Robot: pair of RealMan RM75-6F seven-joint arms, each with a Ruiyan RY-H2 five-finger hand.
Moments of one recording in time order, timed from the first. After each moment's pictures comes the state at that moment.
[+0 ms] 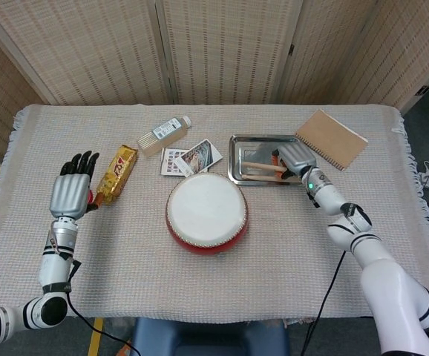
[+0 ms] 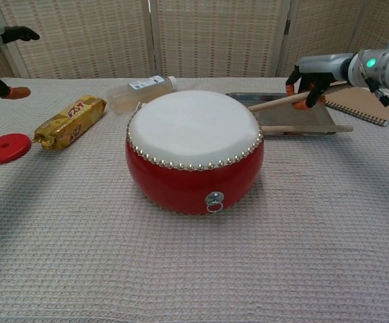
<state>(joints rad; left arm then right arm) -0.69 -1.33 -0.25 -1.67 0.81 1.26 0.59 1.06 -1.71 0.03 -0.42 -1.53 0.48 0.73</state>
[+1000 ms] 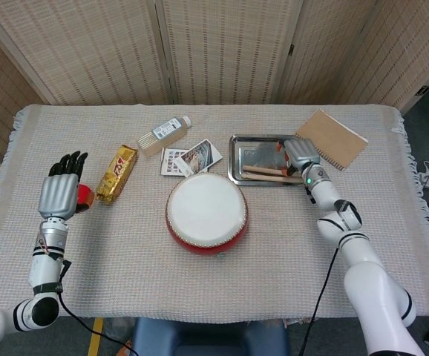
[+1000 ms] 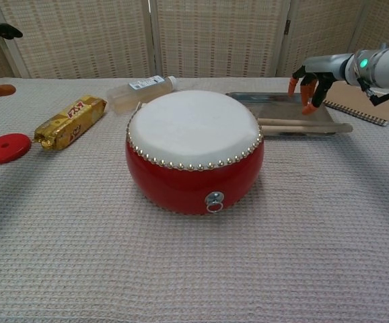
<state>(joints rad) -0.66 -1.29 -0.26 -1.68 0.80 1.25 0.54 1.09 -1.80 0.10 -0.28 -1.43 0.36 0.61</state>
